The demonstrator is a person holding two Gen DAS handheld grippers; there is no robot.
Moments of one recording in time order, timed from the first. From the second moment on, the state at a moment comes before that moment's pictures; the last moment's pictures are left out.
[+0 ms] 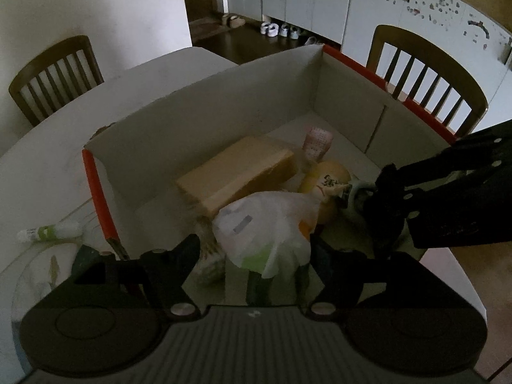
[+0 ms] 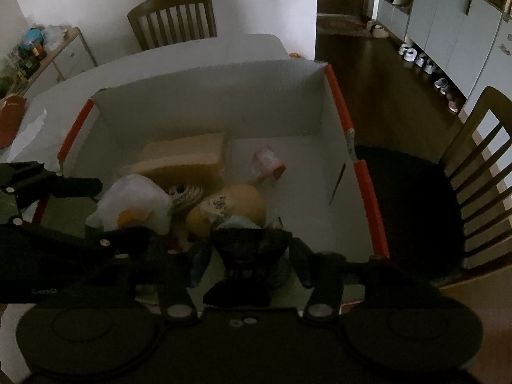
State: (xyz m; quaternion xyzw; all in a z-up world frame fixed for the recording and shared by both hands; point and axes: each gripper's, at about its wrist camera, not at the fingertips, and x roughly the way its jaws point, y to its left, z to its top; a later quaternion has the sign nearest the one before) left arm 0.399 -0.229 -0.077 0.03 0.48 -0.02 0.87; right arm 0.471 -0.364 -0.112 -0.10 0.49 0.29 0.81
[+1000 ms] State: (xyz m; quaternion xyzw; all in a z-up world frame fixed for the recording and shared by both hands) left arm 0.349 -0.216 -0.035 -0.01 0.40 -0.08 0.91; right arm 0.435 -0.372 -0.072 -0.06 0.45 0.30 0.84
